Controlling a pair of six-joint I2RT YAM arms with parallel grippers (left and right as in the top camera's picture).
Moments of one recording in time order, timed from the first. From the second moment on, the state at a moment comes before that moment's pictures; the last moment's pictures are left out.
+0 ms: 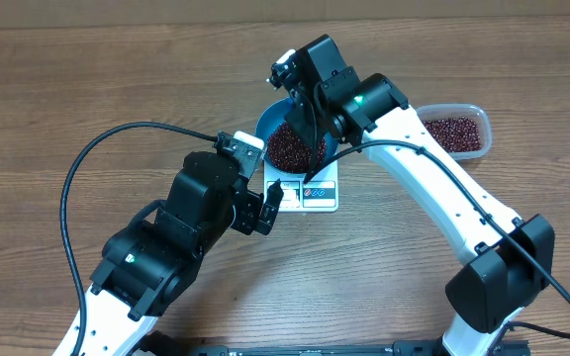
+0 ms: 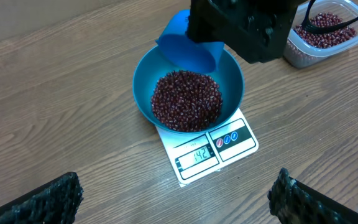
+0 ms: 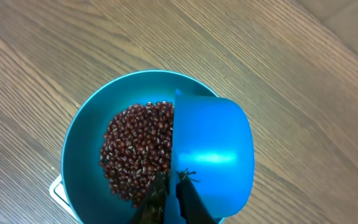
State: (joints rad) left arm -0.58 1.04 1.10 -0.76 -0.12 -0.10; right arm 0.58 1.88 1.79 -0.90 0.05 -0.18
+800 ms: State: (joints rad) left arm -0.58 1.04 1.10 -0.76 -0.12 -0.10; right arm 0.15 1.70 1.86 -1.08 0.31 0.10
